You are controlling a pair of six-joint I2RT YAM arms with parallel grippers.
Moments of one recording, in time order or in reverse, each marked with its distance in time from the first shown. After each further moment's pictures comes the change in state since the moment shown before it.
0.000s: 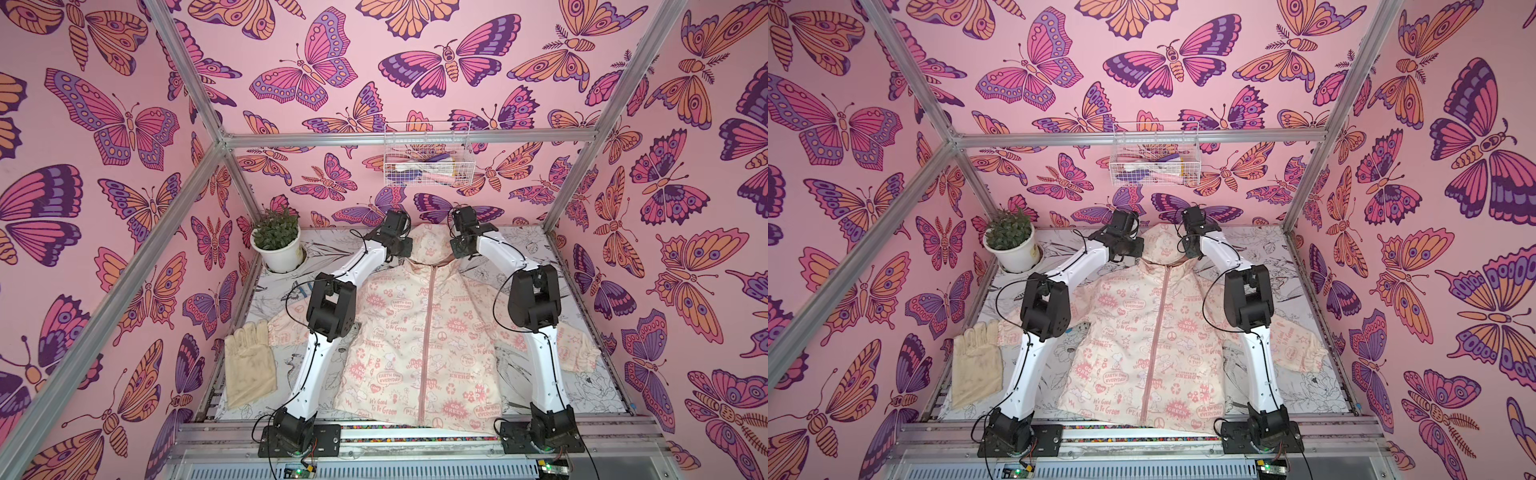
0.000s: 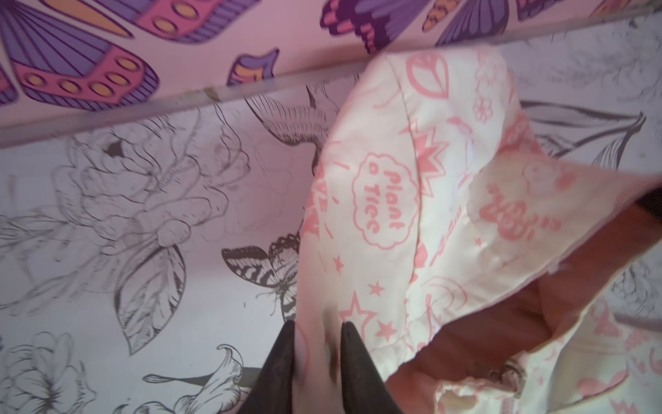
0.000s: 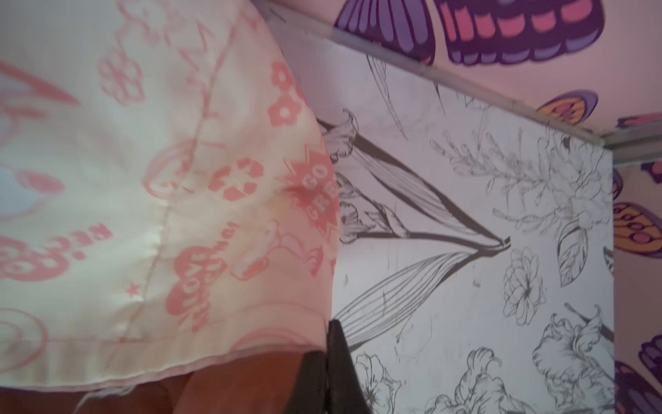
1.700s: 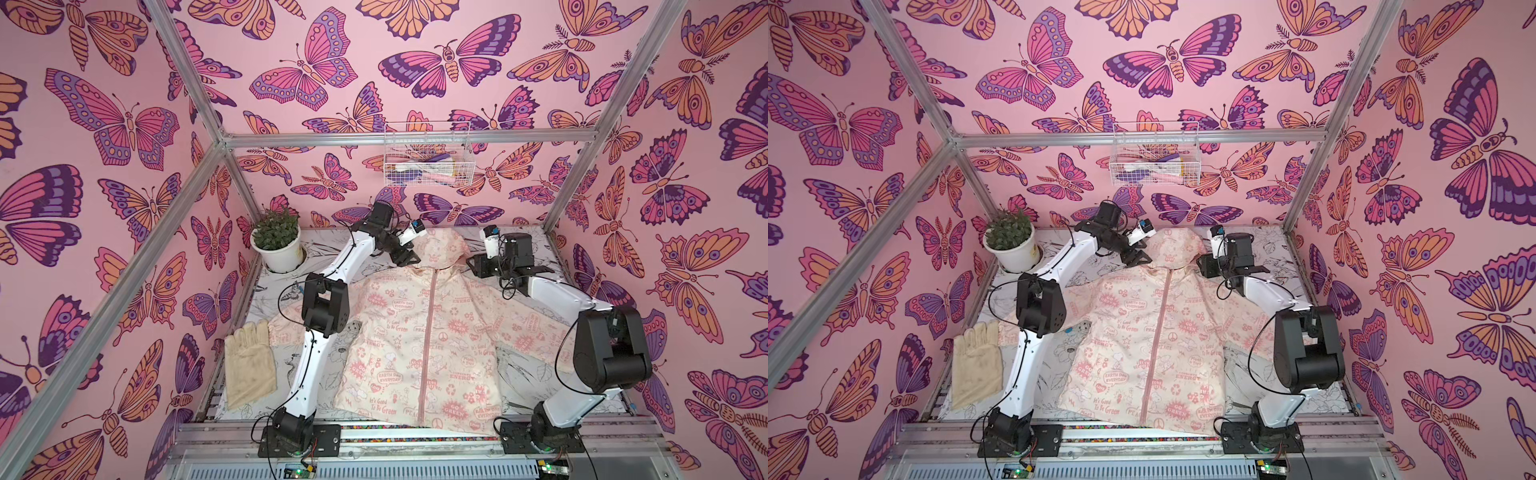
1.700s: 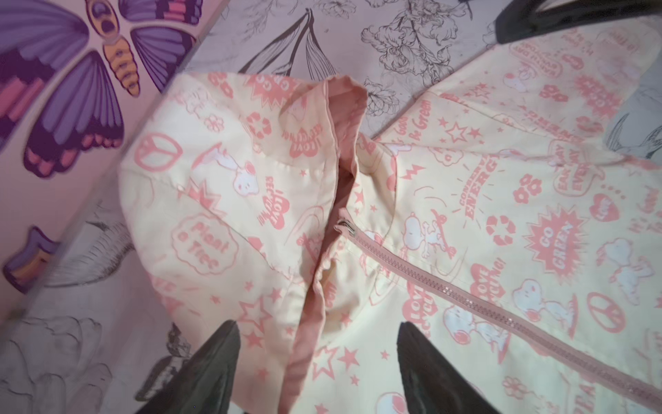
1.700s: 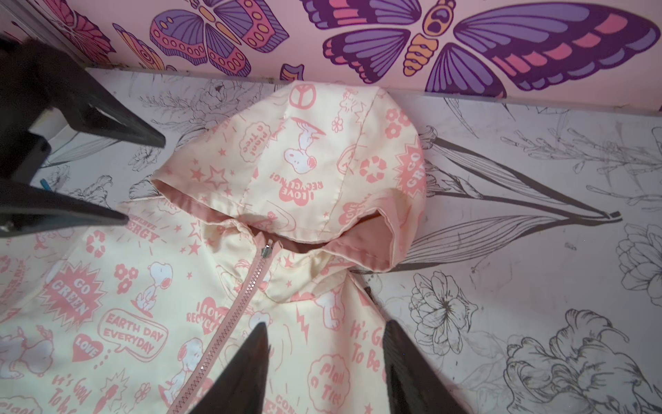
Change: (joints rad) left arm 0.068 0.014 0.090 -0.284 0.671 0.941; right arm -0.142 -0.672 -0.923 0.660 -0.625 0.023
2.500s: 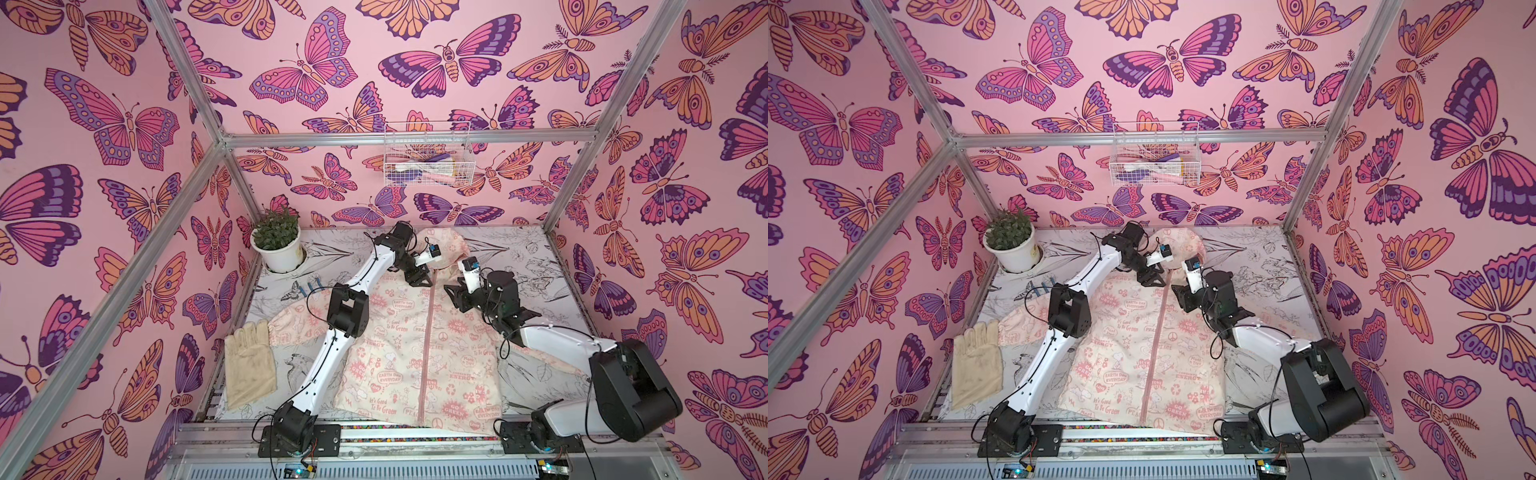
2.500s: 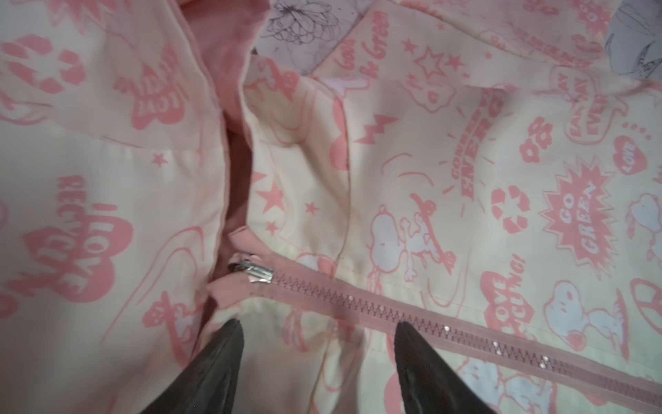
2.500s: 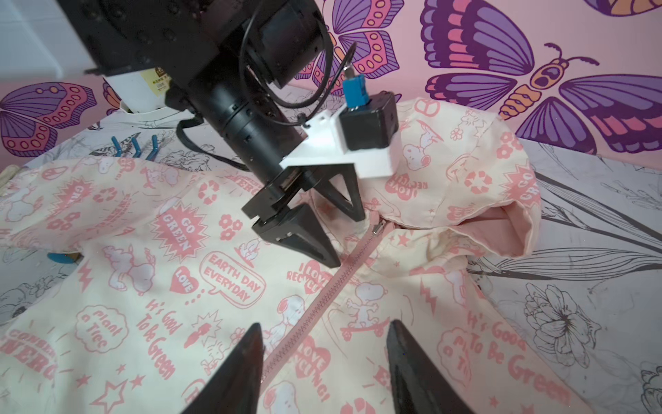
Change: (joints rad) left arm -0.078 0.388 0.451 -0.228 0.067 0.058; right arm 0.264 -0.284 -0.478 0.405 0.123 -0.003
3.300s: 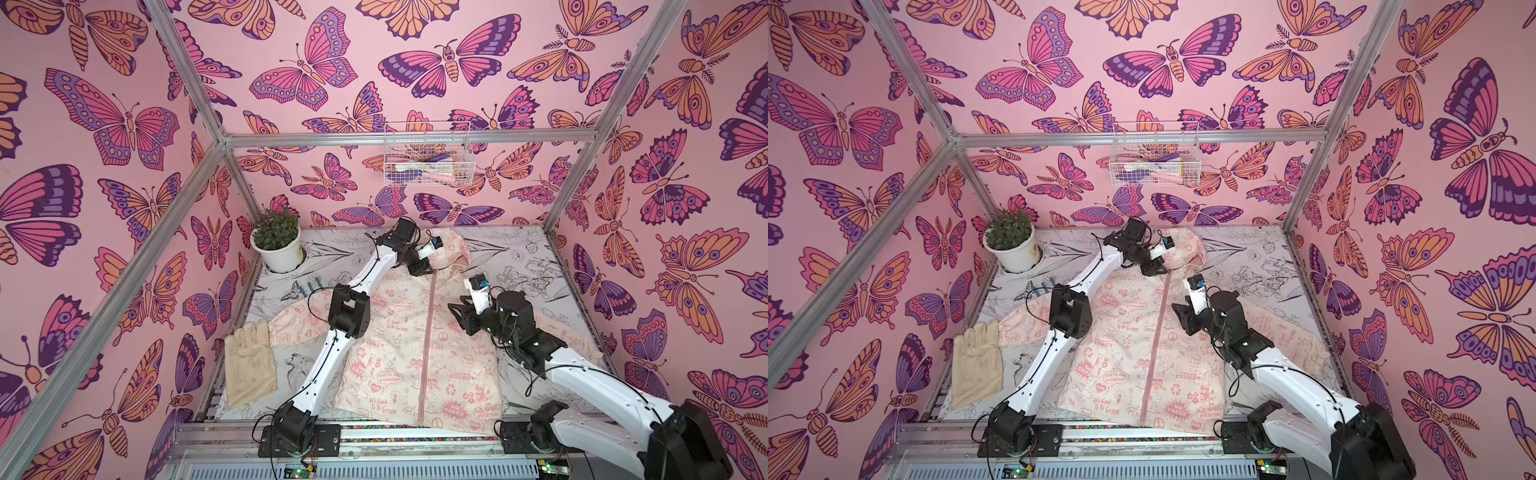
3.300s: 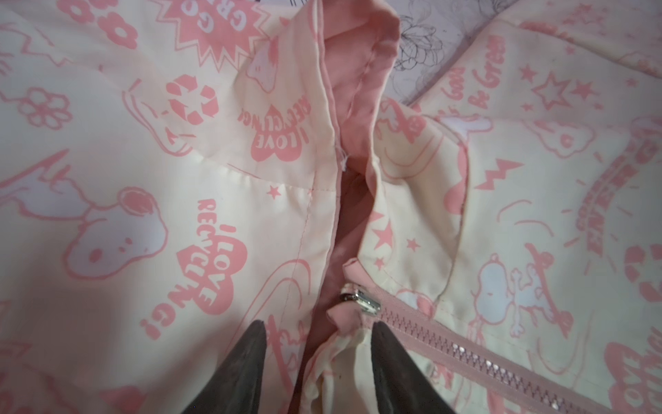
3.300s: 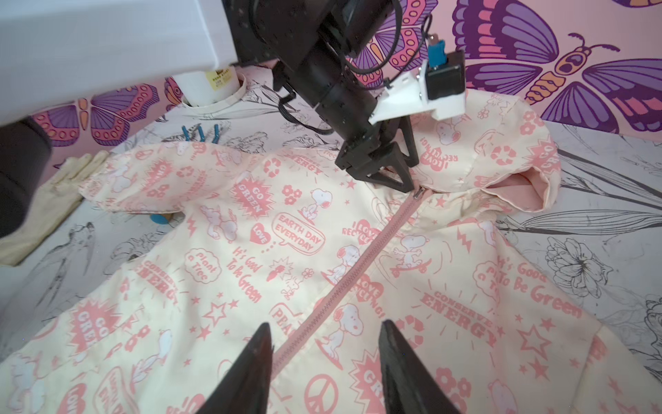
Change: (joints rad) left arm -0.024 0.001 0.008 0.160 -0.174 -0.112; right arm 0.132 -0.388 -0.100 -0.271 0.043 0.095
